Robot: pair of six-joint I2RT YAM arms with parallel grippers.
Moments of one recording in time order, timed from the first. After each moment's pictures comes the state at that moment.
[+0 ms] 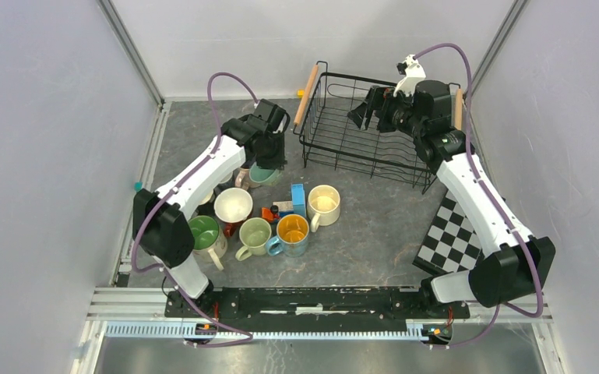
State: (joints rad) left arm -0.54 1.68 1.56 -0.89 -0.06 -0.50; right arm 0.28 1.38 1.36 -0.26 -0.29 0.34
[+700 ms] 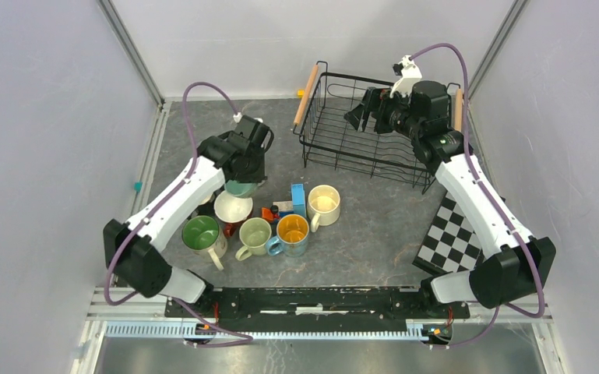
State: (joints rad) left arm -0.55 1.48 1.39 -0.95 -0.22 -0.47; right arm 0.30 1.37 1.36 -0.27 -0.29 0.34
